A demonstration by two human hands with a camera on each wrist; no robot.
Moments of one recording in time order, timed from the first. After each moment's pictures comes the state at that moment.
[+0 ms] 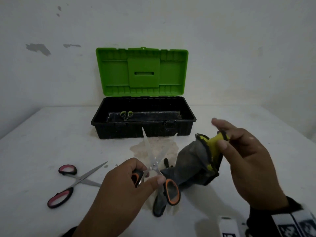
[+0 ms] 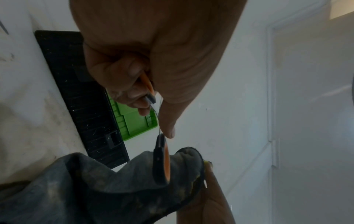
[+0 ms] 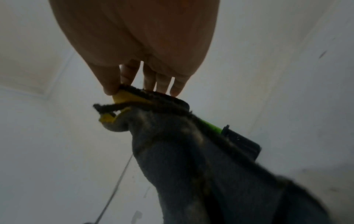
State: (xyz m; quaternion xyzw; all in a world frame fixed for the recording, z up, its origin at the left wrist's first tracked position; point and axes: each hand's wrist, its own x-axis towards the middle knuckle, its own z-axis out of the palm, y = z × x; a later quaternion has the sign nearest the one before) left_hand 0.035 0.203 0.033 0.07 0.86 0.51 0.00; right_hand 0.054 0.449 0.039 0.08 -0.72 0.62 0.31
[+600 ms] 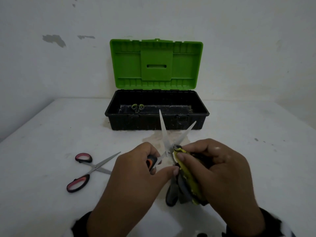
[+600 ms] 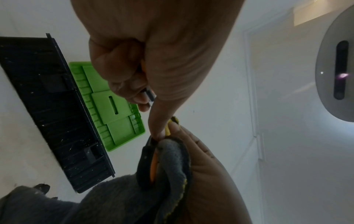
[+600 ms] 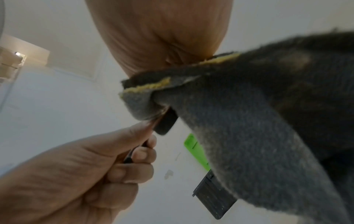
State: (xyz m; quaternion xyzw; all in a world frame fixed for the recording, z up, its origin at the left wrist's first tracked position) left_hand 0.043 0.196 0.051 0.08 0.90 0.43 -0.05; right_hand 0.064 0.362 0.036 0.06 -0.84 0.42 0.33
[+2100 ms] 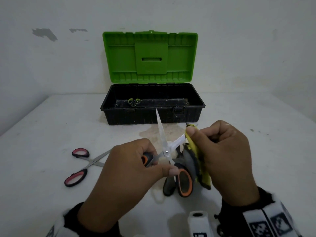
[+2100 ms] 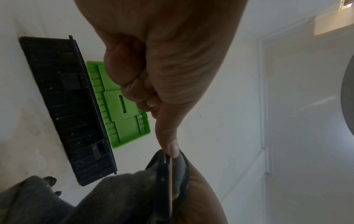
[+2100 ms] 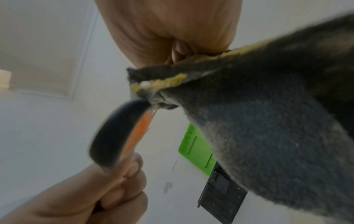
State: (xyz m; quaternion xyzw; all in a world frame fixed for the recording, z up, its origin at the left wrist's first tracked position) left_hand 0.045 0.186 0.049 0.13 0.87 0.47 -0.03; right_hand 0.056 0.369 0.040 -0.07 -0.77 0.55 0.33
